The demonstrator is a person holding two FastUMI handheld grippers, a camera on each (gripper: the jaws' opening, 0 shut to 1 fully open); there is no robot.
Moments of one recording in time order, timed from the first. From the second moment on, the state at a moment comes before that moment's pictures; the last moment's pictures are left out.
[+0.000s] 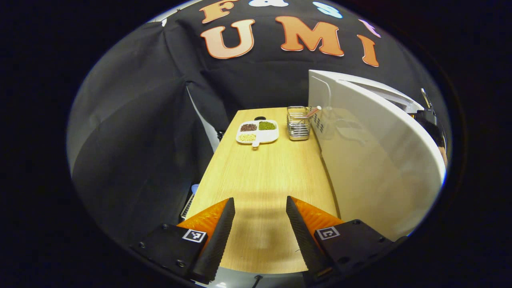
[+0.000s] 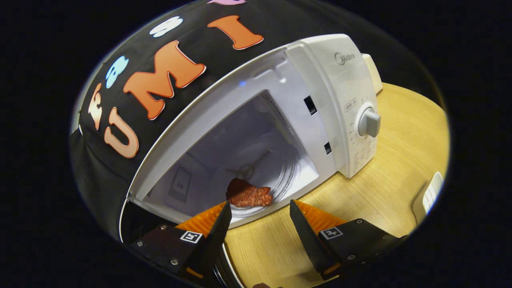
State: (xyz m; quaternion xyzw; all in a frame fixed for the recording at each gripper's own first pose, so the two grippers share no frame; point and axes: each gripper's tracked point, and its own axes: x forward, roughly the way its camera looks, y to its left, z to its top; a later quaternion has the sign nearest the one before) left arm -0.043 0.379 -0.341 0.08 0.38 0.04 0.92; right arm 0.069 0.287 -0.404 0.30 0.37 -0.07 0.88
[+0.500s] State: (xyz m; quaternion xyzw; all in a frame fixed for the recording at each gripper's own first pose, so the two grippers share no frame) left arm -0.045 0.324 -0.344 0.09 0.38 0.00 0.92; right arm 0.000 0.213 -0.317 0.20 0.34 0.01 0.92
